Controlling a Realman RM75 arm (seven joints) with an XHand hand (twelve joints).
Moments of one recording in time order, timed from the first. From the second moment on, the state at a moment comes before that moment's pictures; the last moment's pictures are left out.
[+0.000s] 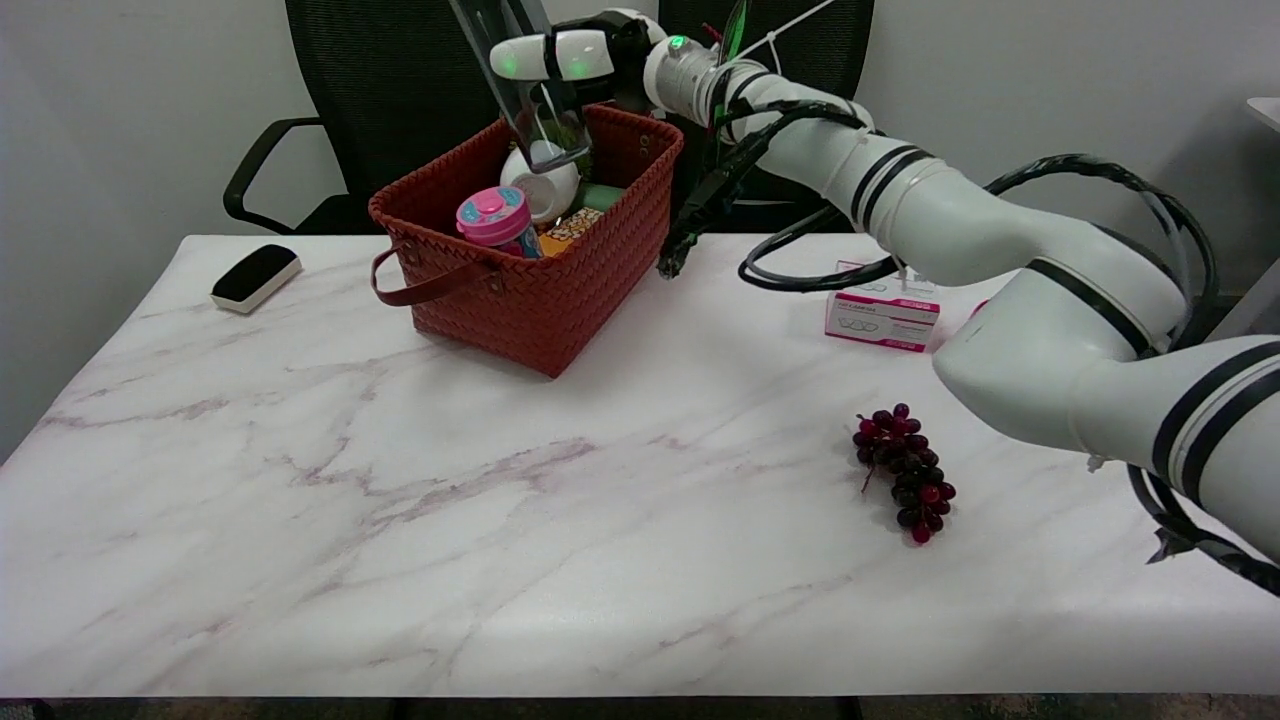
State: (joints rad) arm 1.30 -1.35 -2.36 0.47 1.18 -0.13 1.00
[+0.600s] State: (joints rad) arm 1.33 -1.43 -2.32 0.27 1.25 -0.08 0.94
